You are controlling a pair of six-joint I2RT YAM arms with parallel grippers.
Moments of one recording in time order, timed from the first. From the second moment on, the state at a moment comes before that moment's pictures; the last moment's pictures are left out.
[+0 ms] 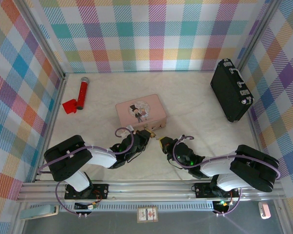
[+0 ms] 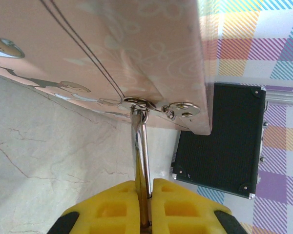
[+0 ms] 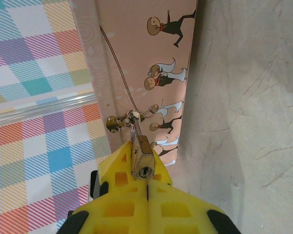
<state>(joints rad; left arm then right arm) -0.96 1.58 0.44 0.78 -0.31 -1.67 1.04 1.33 0.20 0.82 0.37 1.83</state>
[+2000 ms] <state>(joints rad) -0.97 1.62 0.50 0.72 -0.28 -1.67 0.99 1.42 0.21 0.87 0.29 1.77</state>
